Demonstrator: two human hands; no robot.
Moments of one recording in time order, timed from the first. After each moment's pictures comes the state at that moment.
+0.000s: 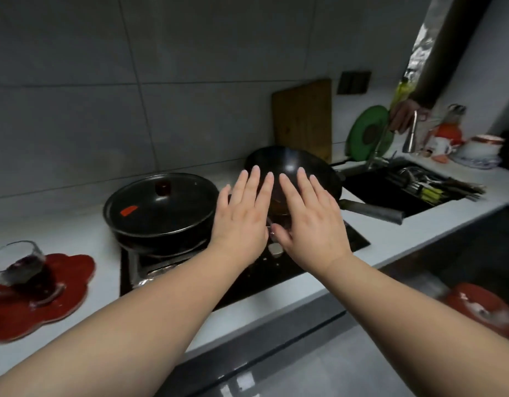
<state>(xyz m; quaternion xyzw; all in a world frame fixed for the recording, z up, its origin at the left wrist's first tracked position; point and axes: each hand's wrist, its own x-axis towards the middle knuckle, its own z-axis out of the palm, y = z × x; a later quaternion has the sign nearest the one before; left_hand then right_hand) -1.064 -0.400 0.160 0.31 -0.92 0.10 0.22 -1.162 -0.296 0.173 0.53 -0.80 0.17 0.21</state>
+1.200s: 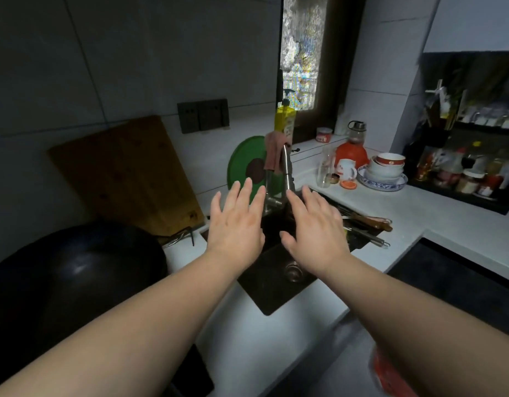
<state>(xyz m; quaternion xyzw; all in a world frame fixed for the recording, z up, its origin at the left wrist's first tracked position) -1.663 -0.346 0.187 0.23 -0.94 0.08 0.23 -1.750 -0.222 0.189 0.40 -0.89 0.14 0.16</state>
